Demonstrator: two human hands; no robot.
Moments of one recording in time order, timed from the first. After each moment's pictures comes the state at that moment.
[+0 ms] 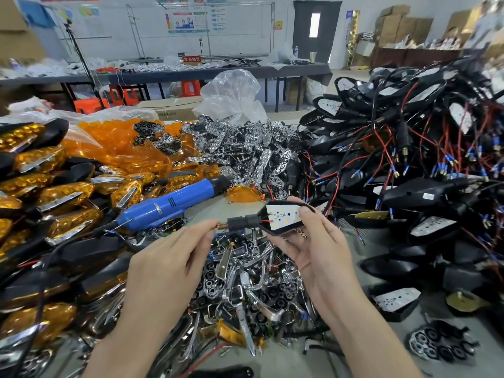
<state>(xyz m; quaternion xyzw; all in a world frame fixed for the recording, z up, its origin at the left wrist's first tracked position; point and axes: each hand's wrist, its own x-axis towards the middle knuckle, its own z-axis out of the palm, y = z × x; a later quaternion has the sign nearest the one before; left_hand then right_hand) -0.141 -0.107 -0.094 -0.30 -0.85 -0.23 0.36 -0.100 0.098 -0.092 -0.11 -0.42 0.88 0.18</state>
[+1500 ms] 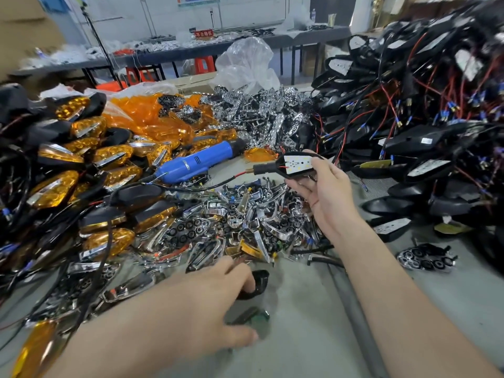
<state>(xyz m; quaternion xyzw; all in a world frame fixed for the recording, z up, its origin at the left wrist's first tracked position) -0.020 -0.135 -0.052 -0.35 -0.91 0.00 -0.24 -0.093 0.099 -0.092 -0.14 -0.46 0.86 0.18</state>
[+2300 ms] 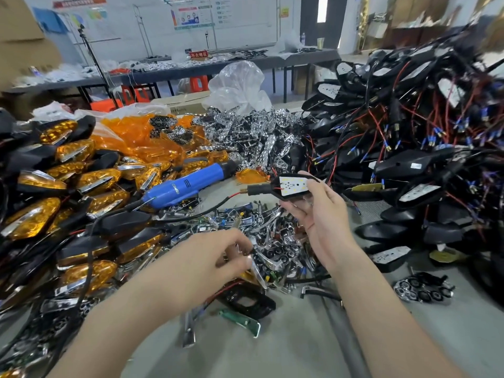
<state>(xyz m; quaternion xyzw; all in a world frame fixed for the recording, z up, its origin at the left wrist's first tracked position) -0.090 -0.115 -0.050 -0.32 -0.92 -0.20 -0.11 -0.096 0.105 -0.089 -0.14 -0.44 0.87 0.19</state>
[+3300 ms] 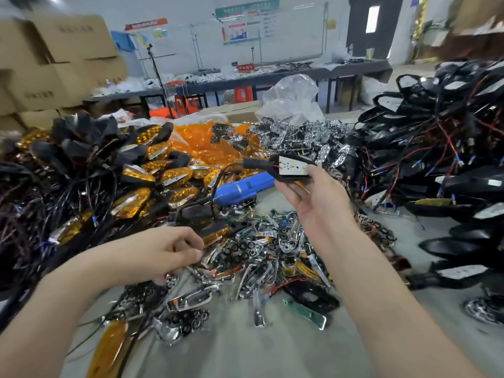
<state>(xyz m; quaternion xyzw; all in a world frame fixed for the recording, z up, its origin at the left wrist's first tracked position) -0.101 -0.262 -0.021 -0.13 -0.94 -0.24 -0.19 -0.108 0.005 -0.027 -0.11 -0.33 0.93 0.11</state>
